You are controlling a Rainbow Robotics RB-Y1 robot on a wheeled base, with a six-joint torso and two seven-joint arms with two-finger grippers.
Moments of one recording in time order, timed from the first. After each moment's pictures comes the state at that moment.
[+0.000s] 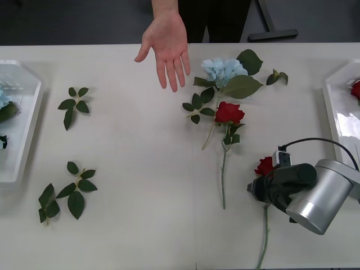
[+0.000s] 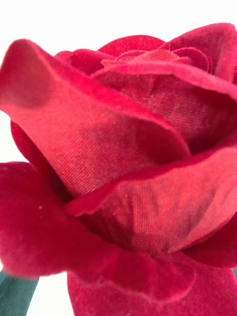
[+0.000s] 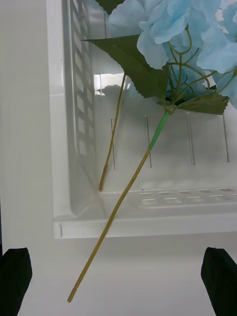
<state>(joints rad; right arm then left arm) -0.19 -0.83 0.70 -1.91 -0.40 1.14 0.50 0.25 1.11 0.54 -1.04 1.68 1.02 -2.62</state>
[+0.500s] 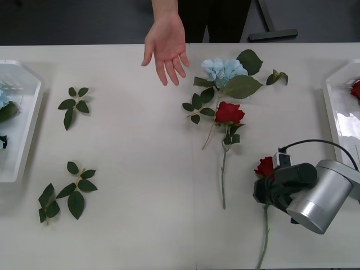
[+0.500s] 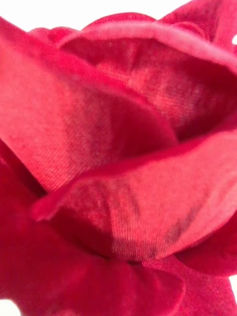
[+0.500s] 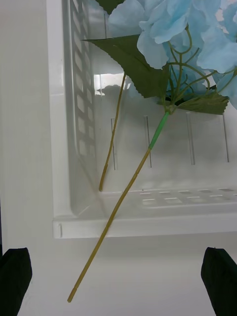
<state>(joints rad) -0.19 -0.83 0.70 -1.89 -0.42 1.14 0.52 0.25 1.11 0.54 -1.04 1.68 1.02 -2.62</state>
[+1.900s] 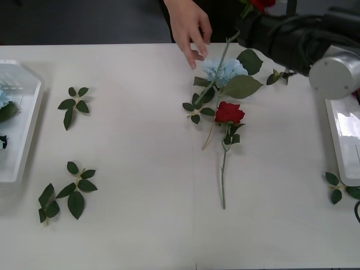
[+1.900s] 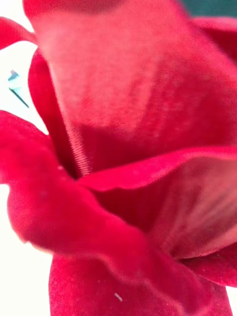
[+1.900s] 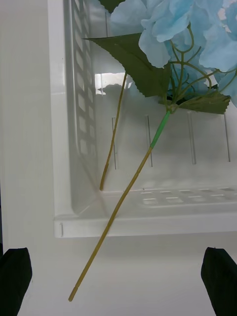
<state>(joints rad) -0.68 -0.75 0.37 -1.66 -0.91 0.47 1.20 0.25 1.11 0.54 -1.04 1.68 1.02 -2.62</state>
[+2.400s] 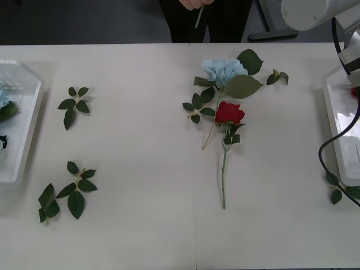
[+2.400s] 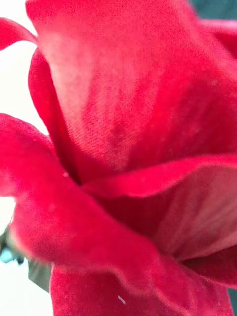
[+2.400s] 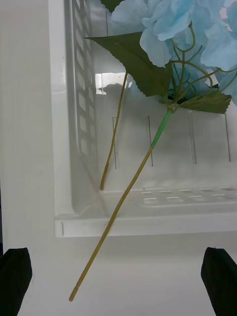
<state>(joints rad) -1.01 -0.61 0.38 -1.42 -0.93 0.17 1.45 0.25 1.11 0.54 -1.04 1.68 1.02 -2.62</state>
